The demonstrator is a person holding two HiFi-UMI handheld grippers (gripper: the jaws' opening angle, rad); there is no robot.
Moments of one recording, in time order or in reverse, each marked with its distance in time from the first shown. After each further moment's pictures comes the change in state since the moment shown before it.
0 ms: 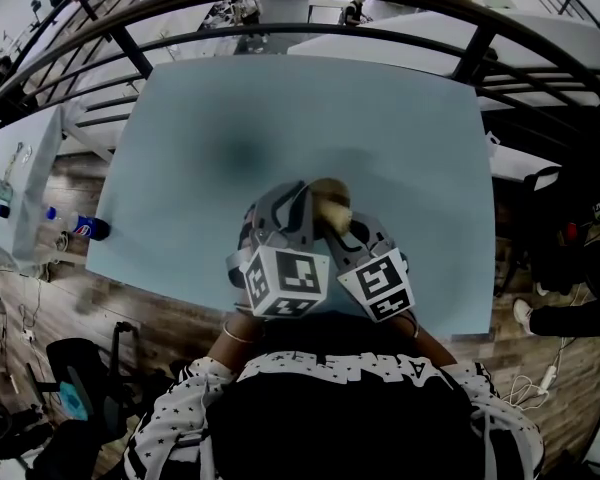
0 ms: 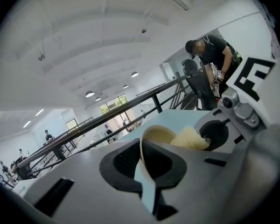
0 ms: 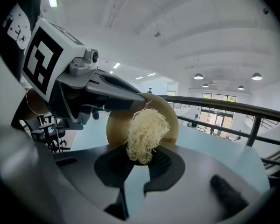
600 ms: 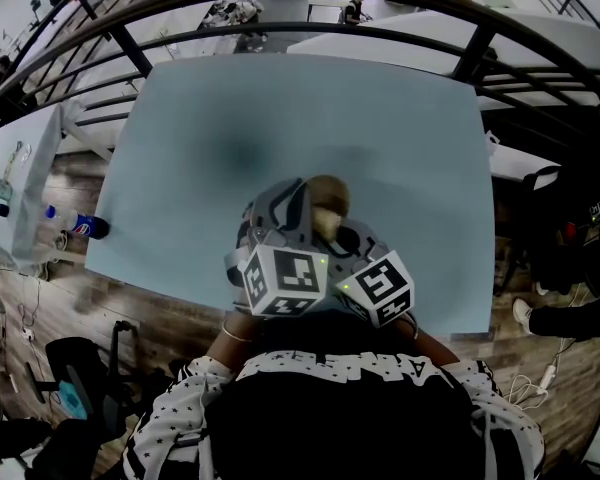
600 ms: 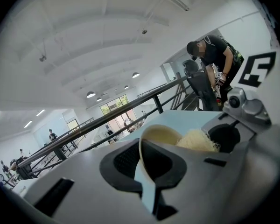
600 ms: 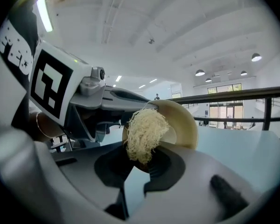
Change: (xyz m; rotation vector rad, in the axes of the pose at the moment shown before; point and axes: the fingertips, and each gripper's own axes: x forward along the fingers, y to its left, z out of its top) left arm -0.003 0.004 0.000 -0.007 -0.008 0.012; right arm -0.002 0.032 0.020 0.139 -0.107 0.135
